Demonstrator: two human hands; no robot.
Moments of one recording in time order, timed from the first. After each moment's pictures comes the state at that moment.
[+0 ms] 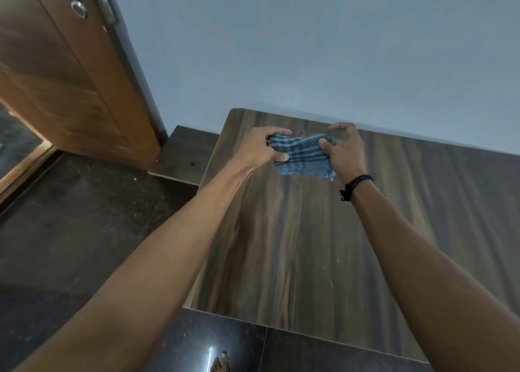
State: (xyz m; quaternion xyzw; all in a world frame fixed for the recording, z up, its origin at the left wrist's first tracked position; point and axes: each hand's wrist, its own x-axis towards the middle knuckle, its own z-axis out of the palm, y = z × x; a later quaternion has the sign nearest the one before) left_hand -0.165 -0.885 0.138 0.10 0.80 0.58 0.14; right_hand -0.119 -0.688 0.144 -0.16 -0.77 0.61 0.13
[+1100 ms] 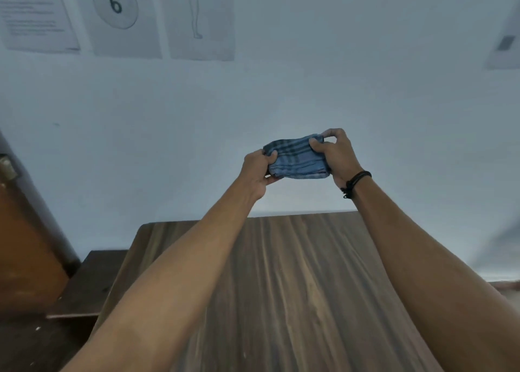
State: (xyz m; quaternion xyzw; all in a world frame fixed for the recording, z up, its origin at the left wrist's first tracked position) left_hand -0.137 -0.586 0.358 0.08 0.55 0.80 0.21; right_hand -0.058 -0.426 0.394 -0.13 -0.69 0.67 0.25
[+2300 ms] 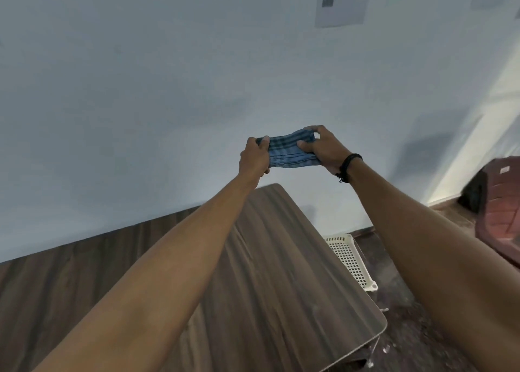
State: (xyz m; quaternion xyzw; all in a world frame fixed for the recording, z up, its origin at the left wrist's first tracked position) left_hand 0.010 -0.161 0.320 0.22 0.76 0.60 0.12; right_hand 0.119 -0.011 0.341 -0.21 -0.73 0.62 0.20
